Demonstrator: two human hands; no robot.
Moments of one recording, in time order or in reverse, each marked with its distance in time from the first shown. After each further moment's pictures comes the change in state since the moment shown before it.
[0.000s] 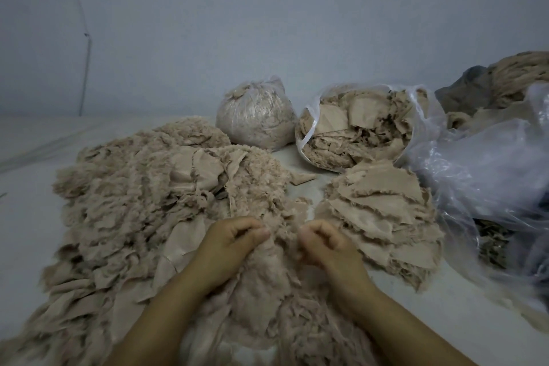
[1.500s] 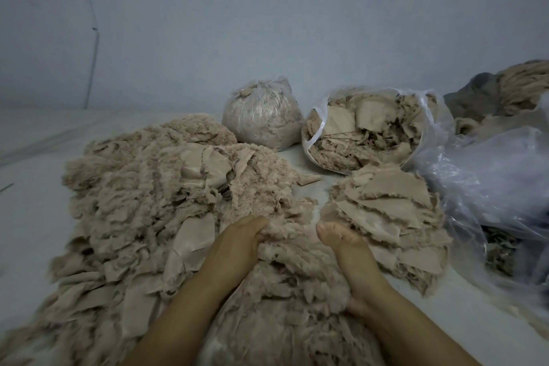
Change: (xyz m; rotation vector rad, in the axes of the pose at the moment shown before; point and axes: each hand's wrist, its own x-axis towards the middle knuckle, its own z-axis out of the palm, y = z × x) left_hand 0.004 -0.019 0.008 0.600 -0.014 0.083; right_hand 0.001 -0.004 -0.001 0.274 0.093 0.210
